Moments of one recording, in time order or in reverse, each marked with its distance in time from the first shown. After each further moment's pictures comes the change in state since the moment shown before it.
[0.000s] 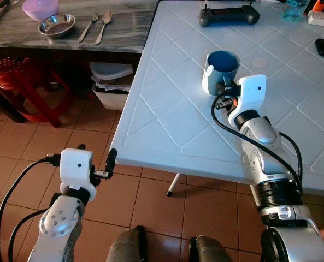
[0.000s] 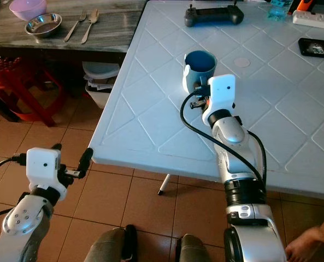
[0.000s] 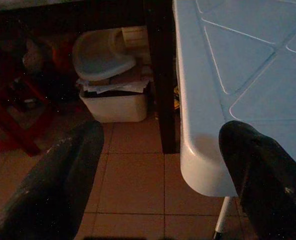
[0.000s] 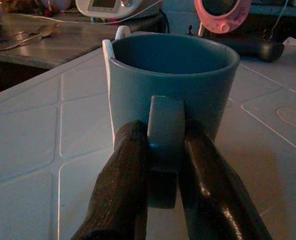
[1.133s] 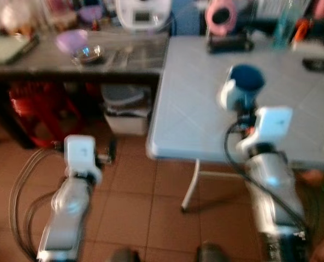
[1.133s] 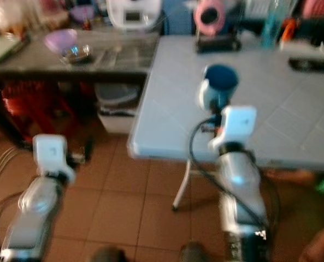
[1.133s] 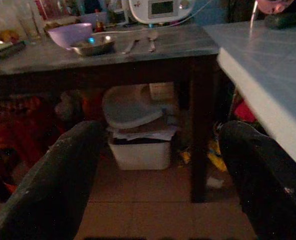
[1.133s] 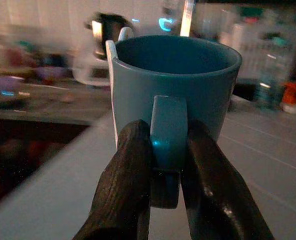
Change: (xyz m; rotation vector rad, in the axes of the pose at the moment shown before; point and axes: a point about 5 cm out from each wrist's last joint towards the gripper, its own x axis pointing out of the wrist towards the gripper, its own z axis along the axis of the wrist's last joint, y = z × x) left arm 0.038 0.011 -0.010 0.001 -0.050 0.087; right arm -0.070 0.023 -0.008 0.036 -0.077 -0.108
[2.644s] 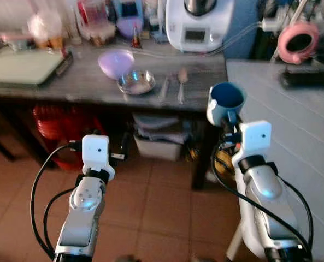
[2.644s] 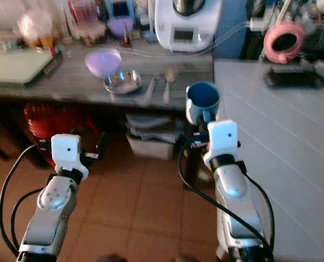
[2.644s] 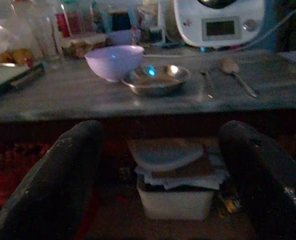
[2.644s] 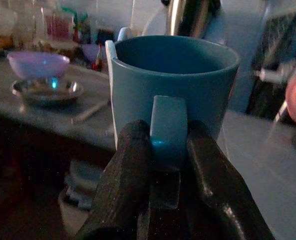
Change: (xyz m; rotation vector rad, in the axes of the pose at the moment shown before) left arm 0.009 -0.030 0.005 -0.023 -0.082 -0.075; right arm -0.015 0.004 -0.015 -0.128 0.065 0.055
